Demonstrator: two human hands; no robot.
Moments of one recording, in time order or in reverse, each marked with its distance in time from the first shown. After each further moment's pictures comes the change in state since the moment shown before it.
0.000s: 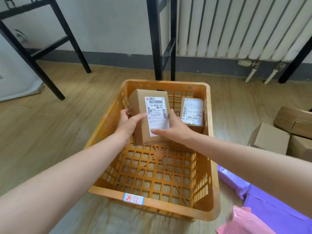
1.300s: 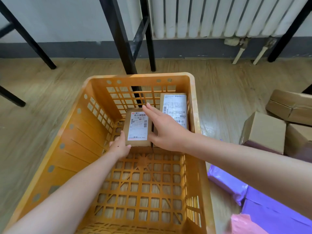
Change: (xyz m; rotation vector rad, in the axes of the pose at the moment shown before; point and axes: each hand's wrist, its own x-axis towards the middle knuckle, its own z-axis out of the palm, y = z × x) left_hand 0.096 -0.100 0.035 1.229 -0.200 -0.114; right_hand 0.030 0.034 -0.036 -0.335 -0.013 -0.276
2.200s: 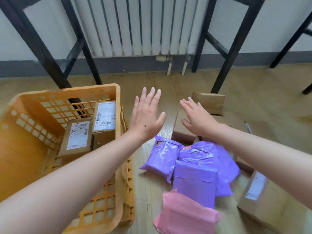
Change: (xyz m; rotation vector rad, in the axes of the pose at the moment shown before) left_hand -0.176 0.276 0.022 -0.009 0.479 0.970; right_hand -0.211 0.152 -0.142 -0.554 0.195 0.448
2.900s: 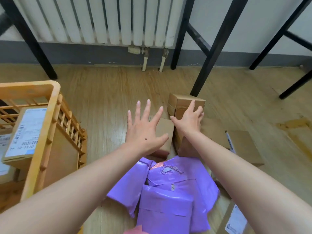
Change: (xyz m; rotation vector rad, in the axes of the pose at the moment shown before) left_hand 0.076 0.036 0.137 0.102 -0.269 -0.056; right_hand 0.078 0.123 0.082 0.369 0.220 0.779
